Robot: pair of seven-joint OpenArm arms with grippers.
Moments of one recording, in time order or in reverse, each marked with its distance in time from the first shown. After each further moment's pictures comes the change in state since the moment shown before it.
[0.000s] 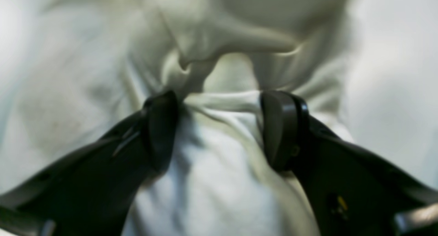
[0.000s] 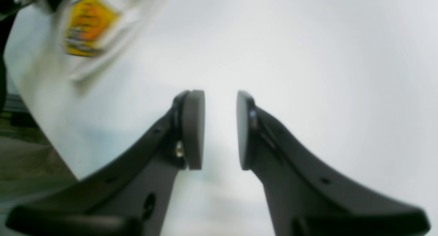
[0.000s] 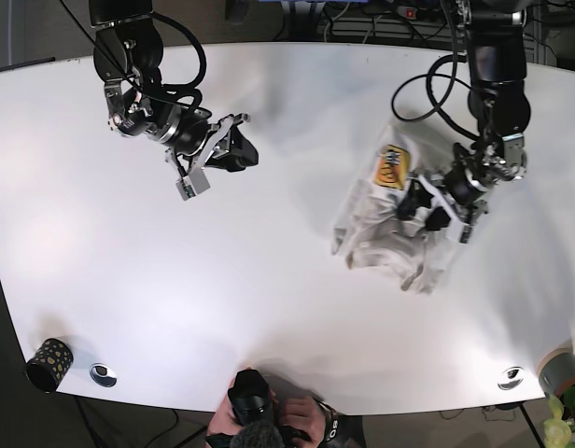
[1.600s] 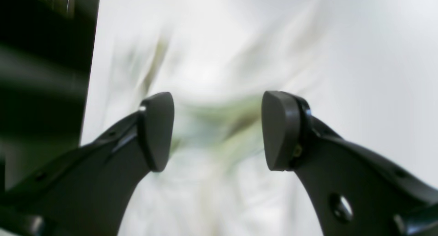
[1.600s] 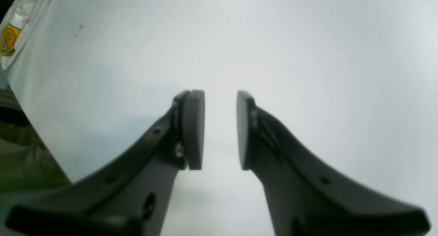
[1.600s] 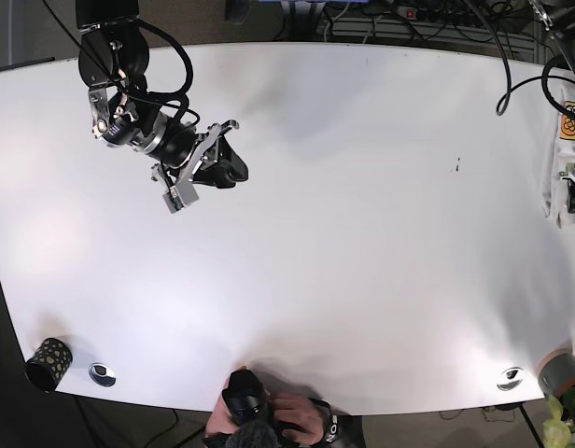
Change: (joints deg) left arm 4.2 -17.2 -24.5 3.0 9.2 -0.6 1.2; right arm 0.4 2.9 1.2 4.7 -0.1 0.5 0.6
